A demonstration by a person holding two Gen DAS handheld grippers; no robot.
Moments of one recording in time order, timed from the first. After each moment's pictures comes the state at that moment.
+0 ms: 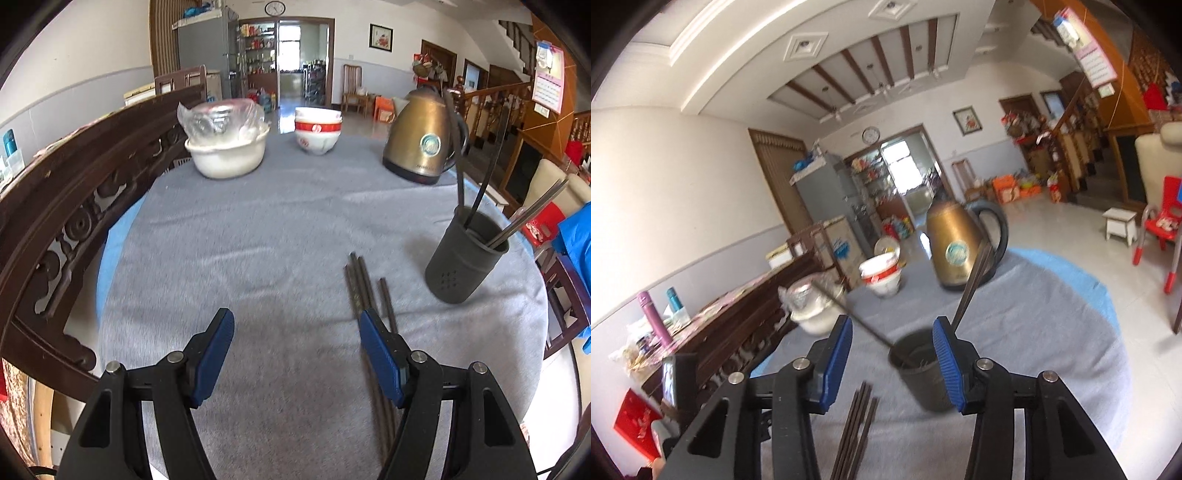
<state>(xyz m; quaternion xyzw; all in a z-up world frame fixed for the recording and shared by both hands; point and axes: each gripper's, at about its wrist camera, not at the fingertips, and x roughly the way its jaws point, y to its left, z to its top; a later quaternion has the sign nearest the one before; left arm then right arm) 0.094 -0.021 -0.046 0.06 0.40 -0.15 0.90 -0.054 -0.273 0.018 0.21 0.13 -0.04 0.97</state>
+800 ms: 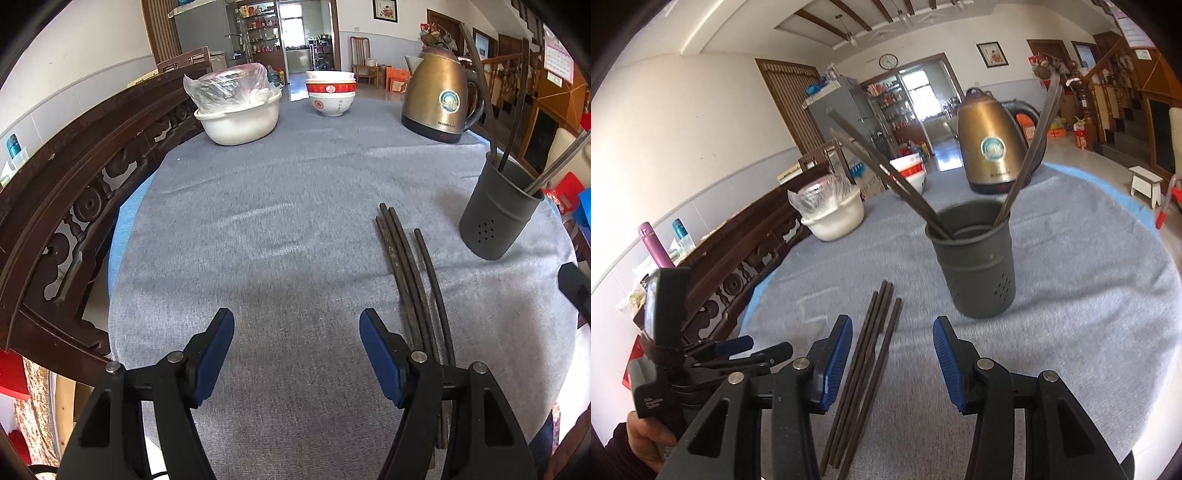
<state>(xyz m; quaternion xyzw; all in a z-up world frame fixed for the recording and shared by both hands) 0.095 -0.018 -0.076 0.11 0.44 -0.11 0.89 -0.017 -0.223 -0.063 0.19 0.27 0.01 0.94</state>
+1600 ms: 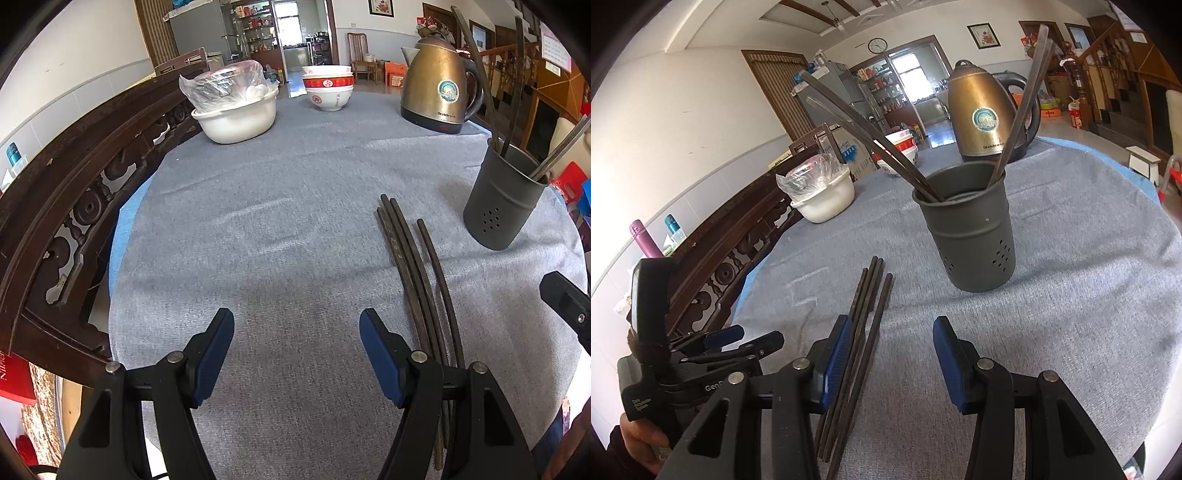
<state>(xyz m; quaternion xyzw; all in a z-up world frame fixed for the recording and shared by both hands) 0.096 -0.022 -0.082 0.12 0.44 -0.11 0.88 -0.008 -0.224 -0.085 0.21 0.30 0.00 0.93</state>
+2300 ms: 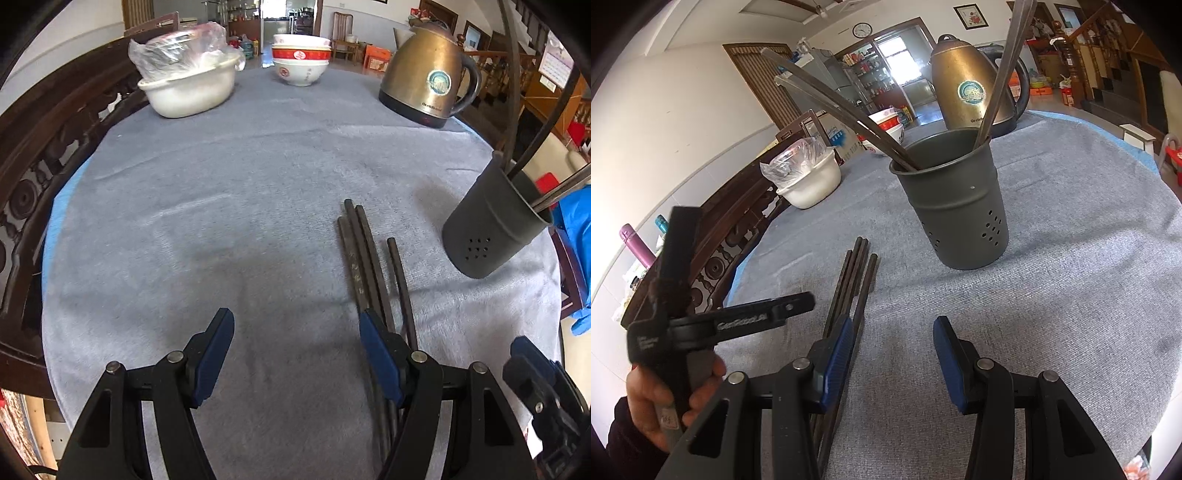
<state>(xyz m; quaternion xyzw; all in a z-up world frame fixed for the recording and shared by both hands) 0.146 -0.057 -0.103 0.07 0.50 -0.17 0.84 0.001 -0.230 -0.101 0.23 0.33 0.00 0.91</state>
